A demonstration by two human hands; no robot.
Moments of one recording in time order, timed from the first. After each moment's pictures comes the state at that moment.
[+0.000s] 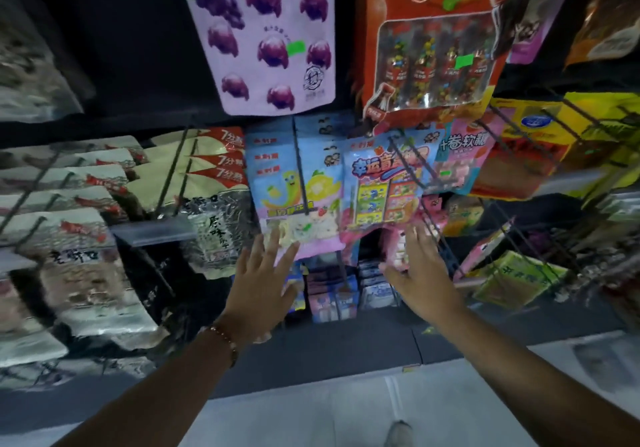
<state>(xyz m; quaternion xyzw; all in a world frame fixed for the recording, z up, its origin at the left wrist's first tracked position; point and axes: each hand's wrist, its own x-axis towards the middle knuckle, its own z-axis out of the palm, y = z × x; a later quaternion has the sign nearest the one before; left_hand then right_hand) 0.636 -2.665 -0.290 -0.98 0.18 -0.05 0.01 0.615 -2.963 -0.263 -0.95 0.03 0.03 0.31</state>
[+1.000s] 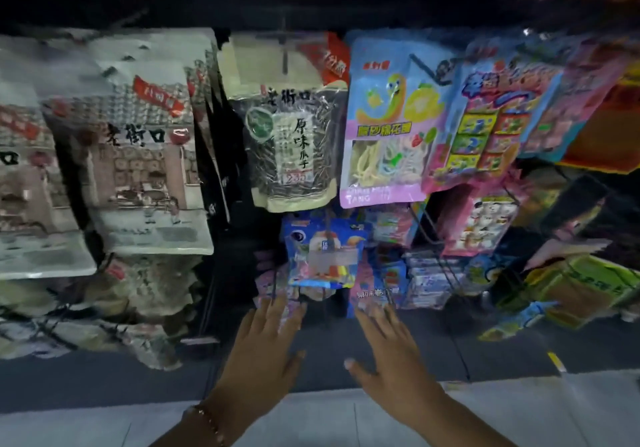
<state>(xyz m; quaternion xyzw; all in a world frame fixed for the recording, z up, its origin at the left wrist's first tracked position) 0.519 -2.532 -0.497 -0.98 0.17 -0.03 -0.02 0.510 -2.774 -0.466 -0.96 -0.10 0.13 0.21</state>
